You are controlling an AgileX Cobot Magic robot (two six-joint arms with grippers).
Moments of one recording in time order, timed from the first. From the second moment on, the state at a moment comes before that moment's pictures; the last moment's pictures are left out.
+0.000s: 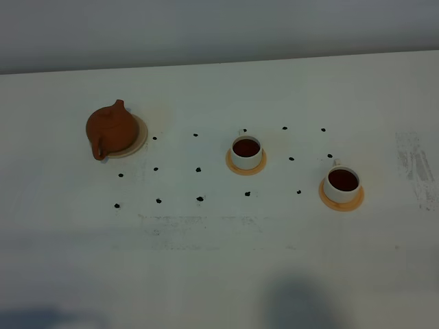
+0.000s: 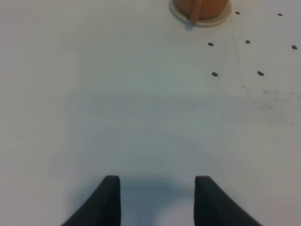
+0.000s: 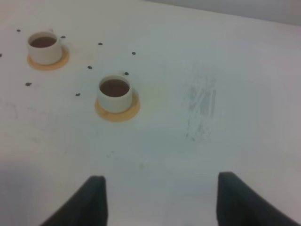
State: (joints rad) left arm 0.00 0.00 -0.45 -0.03 1.06 -0.02; right arm 0.07 -0.01 -0.49 0.08 1.07 -0.14
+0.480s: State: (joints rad) left arm 0.00 0.00 -0.45 -0.03 1.06 -0.02; right arm 0.07 -0.01 -0.49 0.08 1.07 -0.14
